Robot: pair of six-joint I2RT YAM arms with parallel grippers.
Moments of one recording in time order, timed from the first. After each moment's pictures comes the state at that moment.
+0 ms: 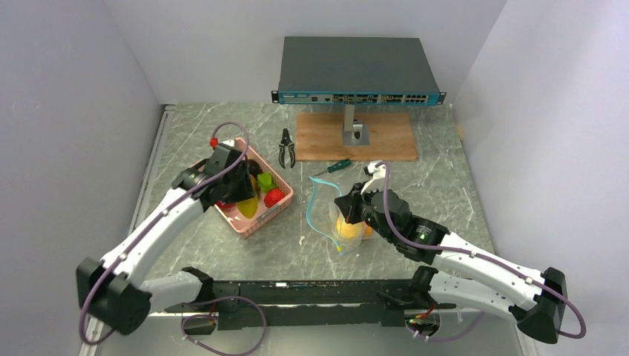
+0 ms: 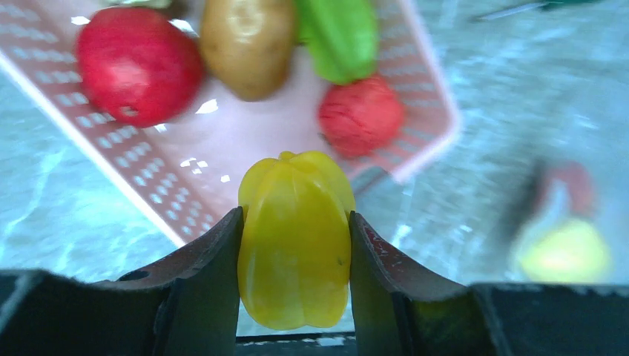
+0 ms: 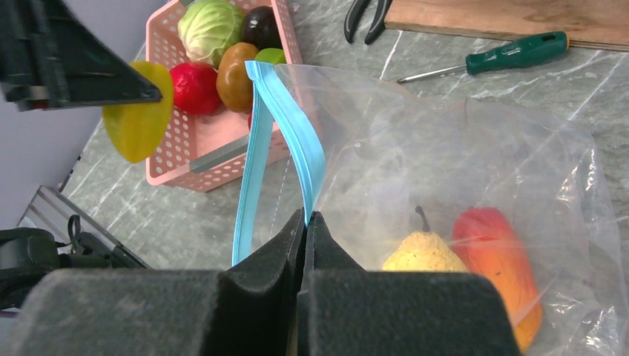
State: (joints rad) left arm -0.46 1.21 1.04 -0.85 -0.22 -0.65; right arm 0.97 0.82 0.65 -0.16 0.34 0.56
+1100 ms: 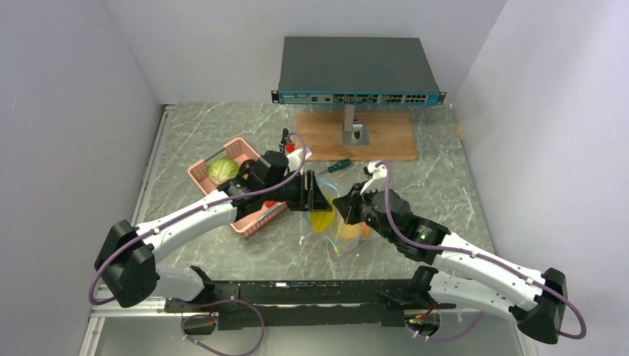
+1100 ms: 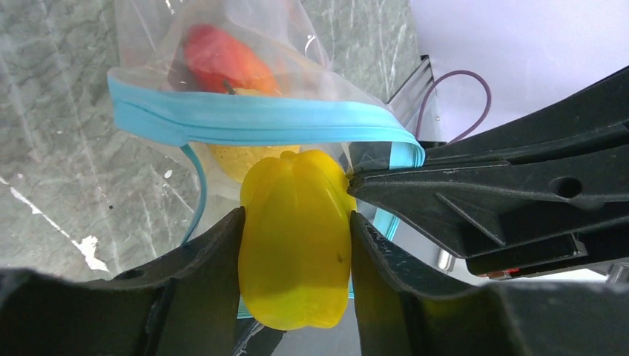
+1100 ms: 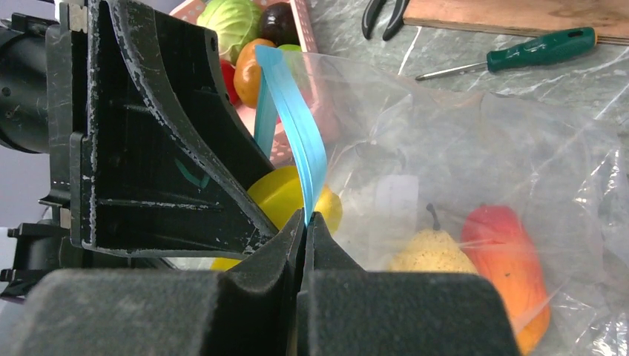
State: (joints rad) left arm -0.77 1.32 0.95 -0.17 0.44 -0.79; right arm 0.97 0.82 0.65 -0.15 0.29 0.58
